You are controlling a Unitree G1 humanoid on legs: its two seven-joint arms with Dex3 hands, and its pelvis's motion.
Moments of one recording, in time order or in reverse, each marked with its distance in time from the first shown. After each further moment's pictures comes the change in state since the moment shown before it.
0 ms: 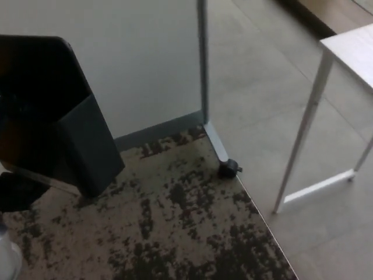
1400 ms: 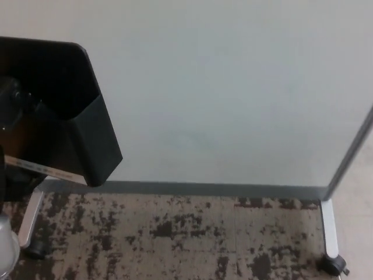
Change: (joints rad) left_arm -0.064 0.002 0.002 0.084 0.087 0.001 -0.020; right_arm 0.018 0.011 -0.007 0.007 0.002 -0.003 0.020
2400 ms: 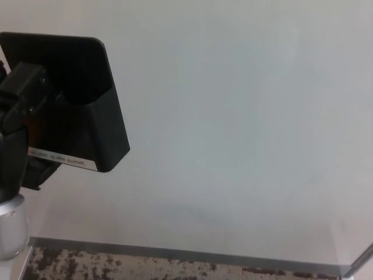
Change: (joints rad) left_arm -0.090 0.007 -0.057 0.109 0.047 0.059 -0.043; right_arm -0.016 -0.008 0.005 0.010 -0.001 0.010 0.006
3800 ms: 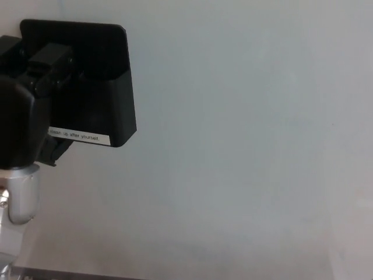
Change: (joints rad) left_arm -0.166 0.043 -0.085 0.162 0.075 0.100 -0.039; right_arm 0.007 0.002 0.002 0.012 -0.002 0.000 0.004
